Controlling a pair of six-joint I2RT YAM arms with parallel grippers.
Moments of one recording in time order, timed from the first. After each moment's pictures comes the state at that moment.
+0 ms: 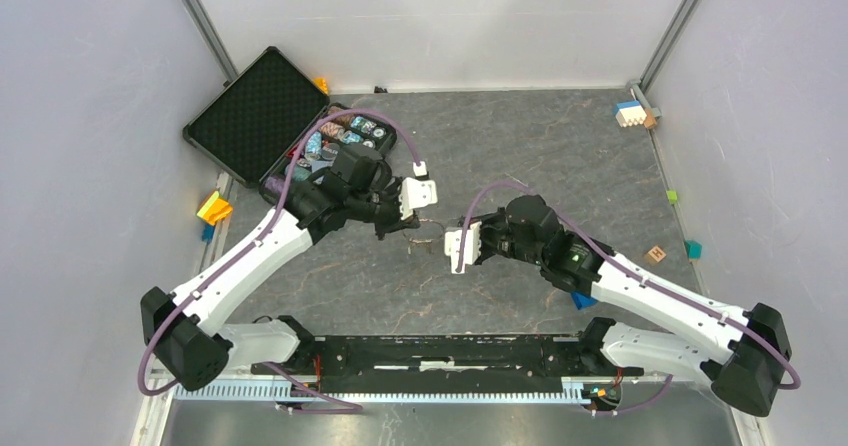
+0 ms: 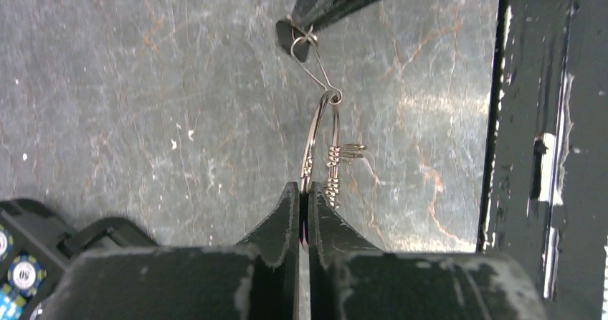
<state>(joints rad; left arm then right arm) -0.66 1.23 1.14 -0.65 0.55 0.62 0.90 1.01 0.77 -0.18 -0.13 -0.96</state>
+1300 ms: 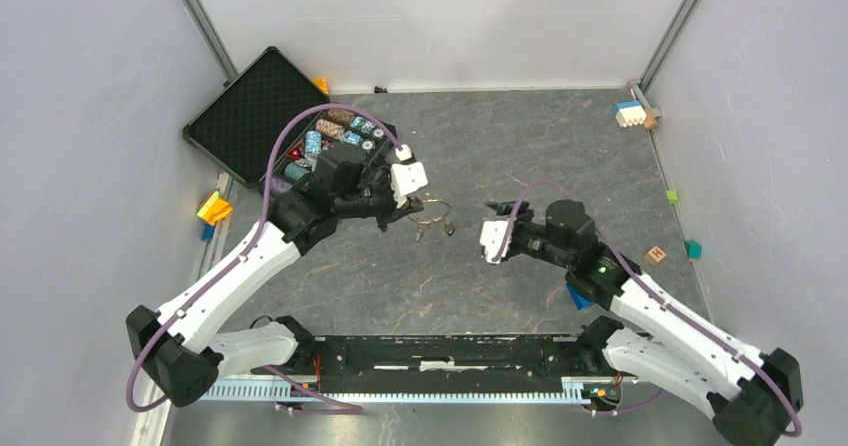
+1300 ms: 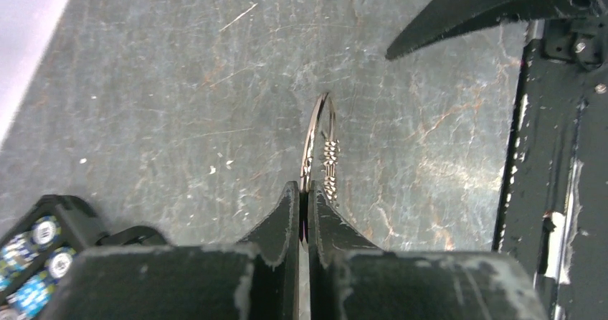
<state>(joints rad) -0.67 1.11 1.10 -0.49 0.46 0.47 0.72 0.85 0.60 -0.09 -0.31 -0.85</state>
